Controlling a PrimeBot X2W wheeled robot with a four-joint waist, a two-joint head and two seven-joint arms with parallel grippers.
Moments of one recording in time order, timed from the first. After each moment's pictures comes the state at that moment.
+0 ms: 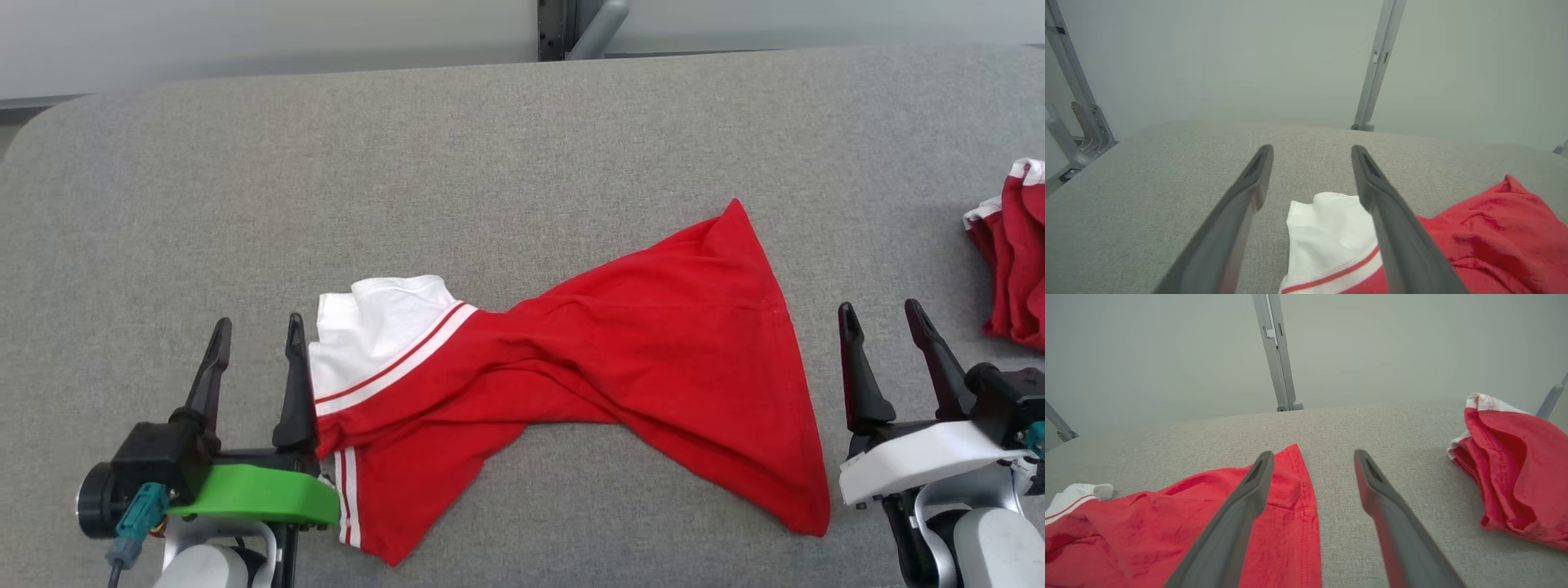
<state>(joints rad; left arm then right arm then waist) -0.12 0.32 -0.37 -0.02 -0.53 0.24 -0.23 -0.04 -0.10 -0.07 -0.03 0.22 0.13 -0.08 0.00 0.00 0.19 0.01</state>
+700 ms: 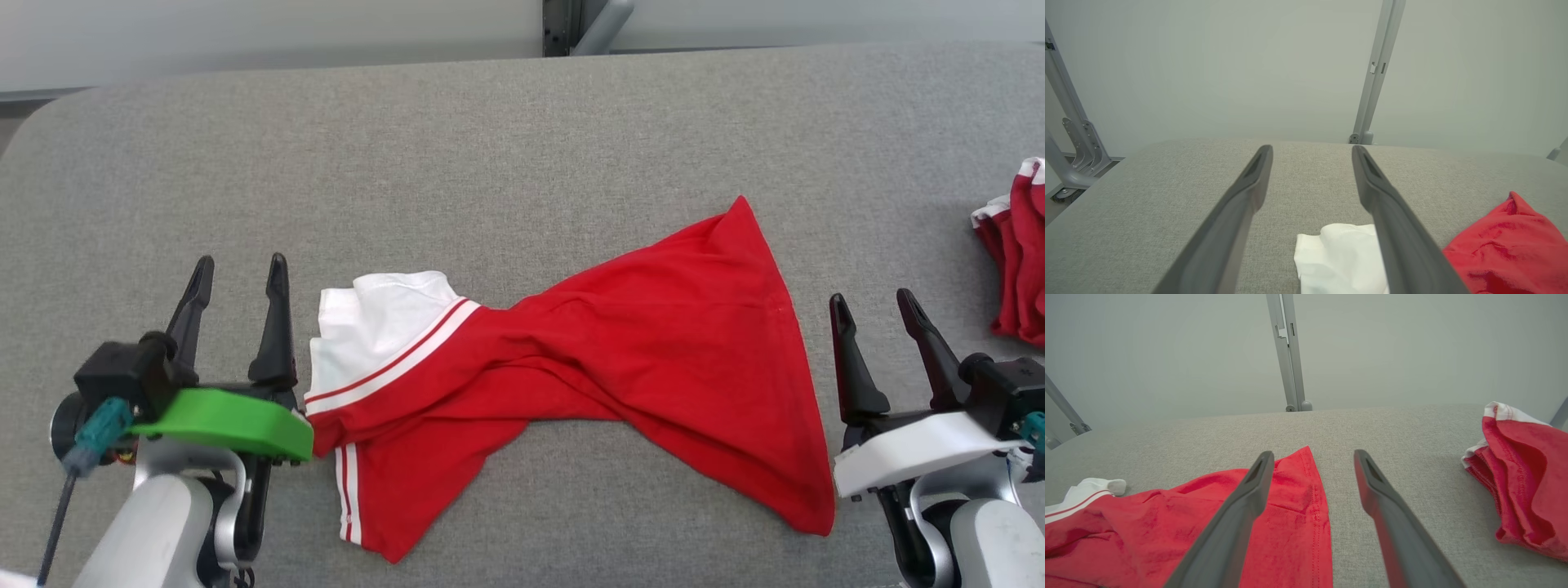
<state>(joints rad) -0.21 0.37 -0.35 -0.01 -0.56 0.21 -0.18 -0.03 -0.11 -0.04 -0.06 0.21 0.13 -0.06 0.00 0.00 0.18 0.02</state>
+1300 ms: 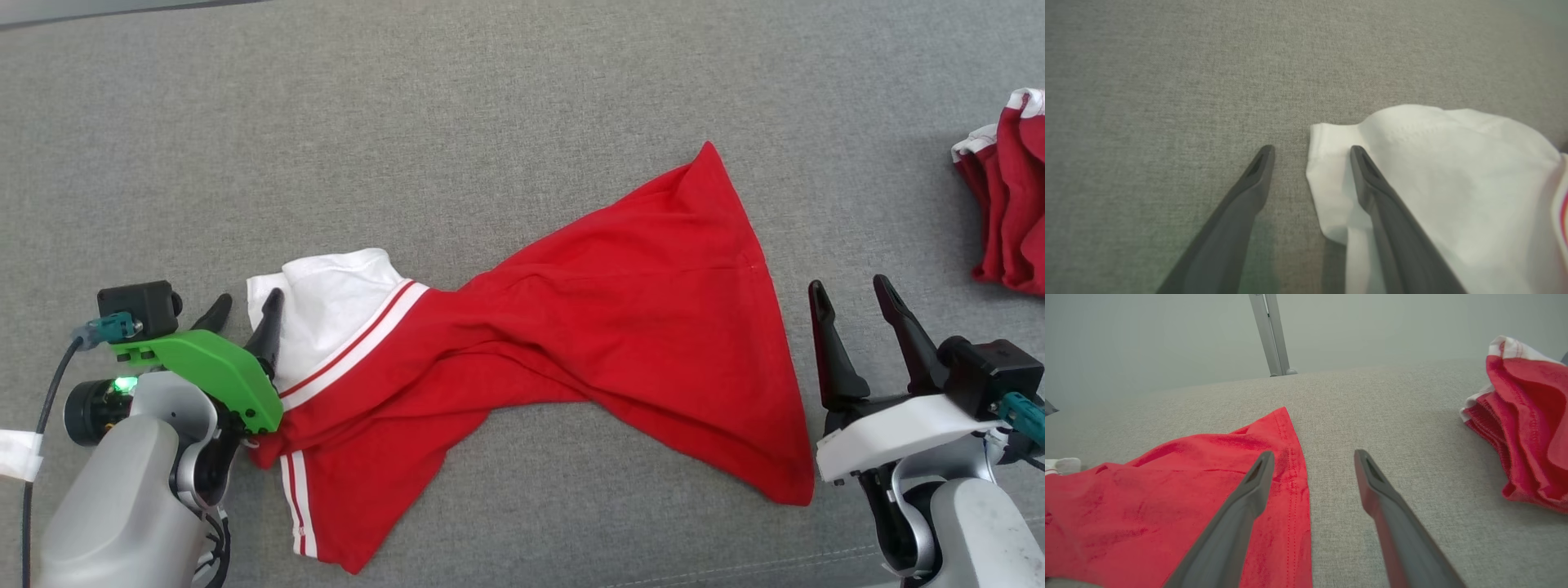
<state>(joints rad) -0.51 0.34 -0.39 0.59 -0.74 -0.04 0.07 -0.11 -0.12 0.00 0.02 0.24 0.13 -0.09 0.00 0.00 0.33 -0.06</state>
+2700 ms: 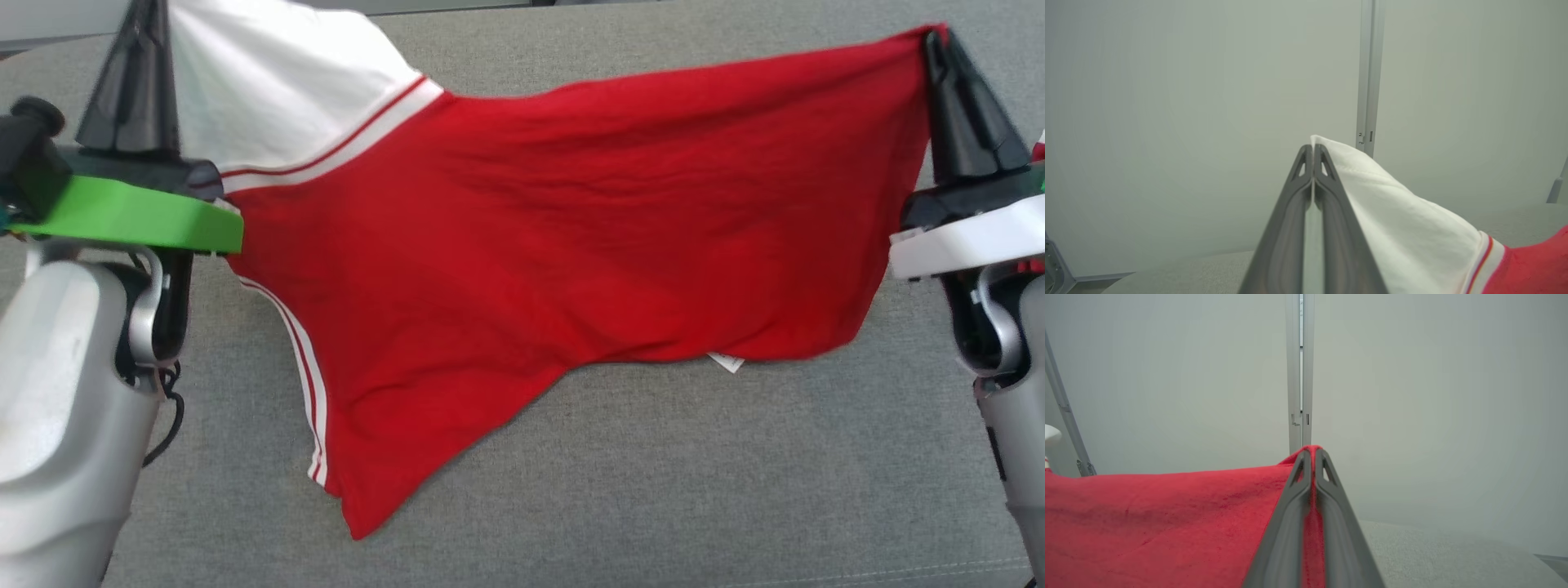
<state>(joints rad) -0.69 0.40 -0.37 0.24 -0.56 0.06 -0.24 -0.51 -0.33 0.09 0.13 0.34 0.13 -0.18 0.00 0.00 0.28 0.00</state>
